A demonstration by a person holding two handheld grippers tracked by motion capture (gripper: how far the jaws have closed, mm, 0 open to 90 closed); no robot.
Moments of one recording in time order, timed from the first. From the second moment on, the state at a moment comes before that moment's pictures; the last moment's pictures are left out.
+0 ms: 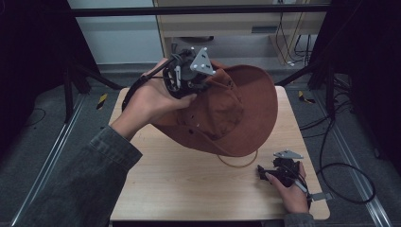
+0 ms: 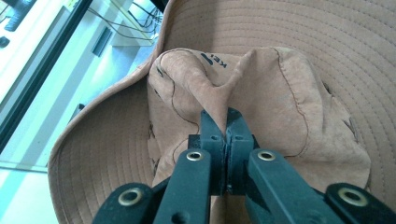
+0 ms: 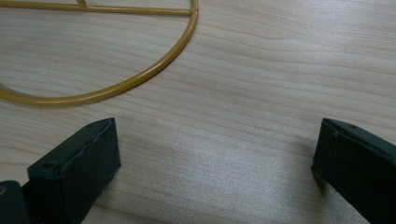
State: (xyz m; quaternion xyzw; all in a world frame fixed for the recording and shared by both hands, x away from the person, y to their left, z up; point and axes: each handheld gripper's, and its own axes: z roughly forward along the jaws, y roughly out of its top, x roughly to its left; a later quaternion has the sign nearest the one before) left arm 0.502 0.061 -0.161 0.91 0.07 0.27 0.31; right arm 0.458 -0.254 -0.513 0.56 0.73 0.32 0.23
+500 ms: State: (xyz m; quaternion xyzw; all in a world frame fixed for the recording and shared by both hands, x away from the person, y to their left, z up) left arm 0.510 0.025 -0.167 0.91 0.05 0.26 0.30; right arm 0.458 -0.254 -0.513 0.56 0.73 0.32 0.23
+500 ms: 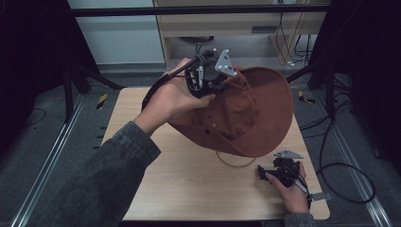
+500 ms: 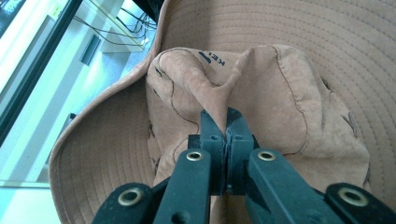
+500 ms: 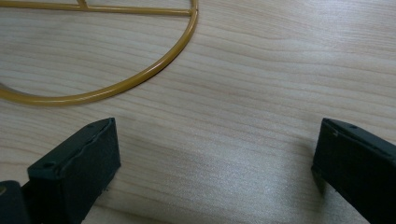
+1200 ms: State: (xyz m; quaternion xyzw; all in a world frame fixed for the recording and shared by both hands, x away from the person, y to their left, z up) left arm 0.526 -0.010 -0.192 0.92 0.04 0.24 0.30; right arm 0.458 -0.254 -0.513 0.56 0.73 0.32 0.23
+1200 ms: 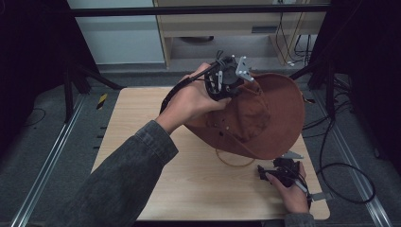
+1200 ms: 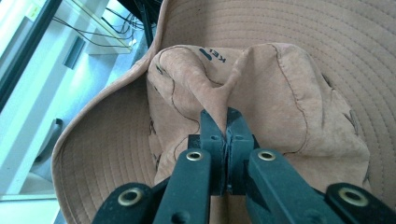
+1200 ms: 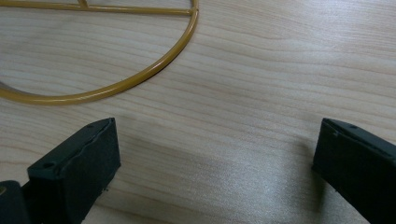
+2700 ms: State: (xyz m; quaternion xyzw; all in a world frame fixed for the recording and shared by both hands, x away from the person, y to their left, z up) left arm 0.545 -0.032 -0.212 0.92 0.06 0.23 0.30; right arm 0.458 -0.254 -0.513 0.56 0.73 0.32 0.24
